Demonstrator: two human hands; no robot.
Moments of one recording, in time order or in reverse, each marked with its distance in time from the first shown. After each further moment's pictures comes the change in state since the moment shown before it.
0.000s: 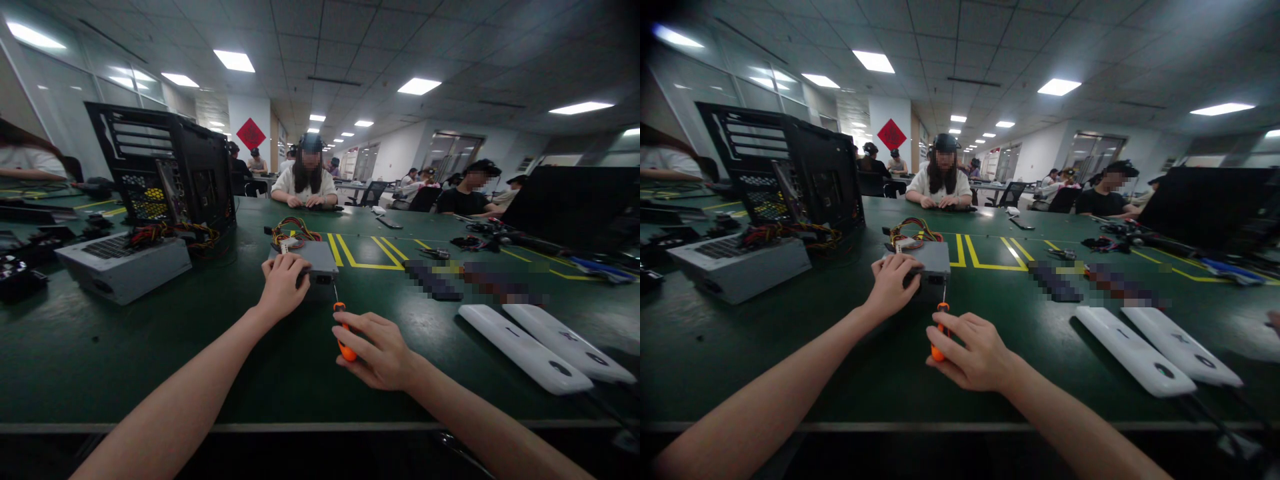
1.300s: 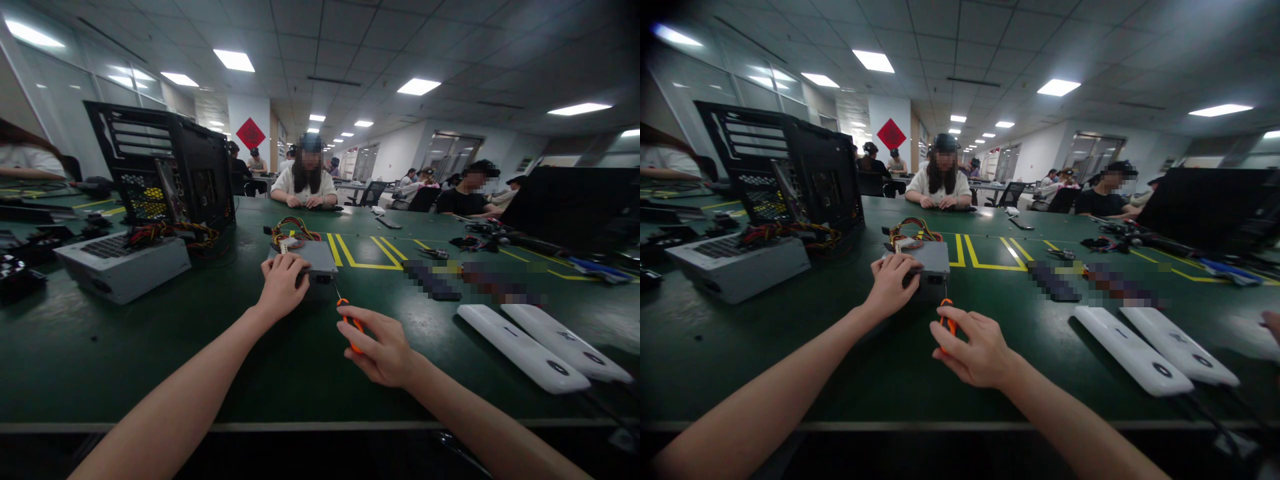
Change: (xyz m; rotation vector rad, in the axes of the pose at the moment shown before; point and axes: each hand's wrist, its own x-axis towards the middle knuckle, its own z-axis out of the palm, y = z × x) left_hand 0.000 -0.001 0.000 0.007 -0.003 0.002; right_hand -0.005 0.004 -0.001 -0.028 0.005 0.045
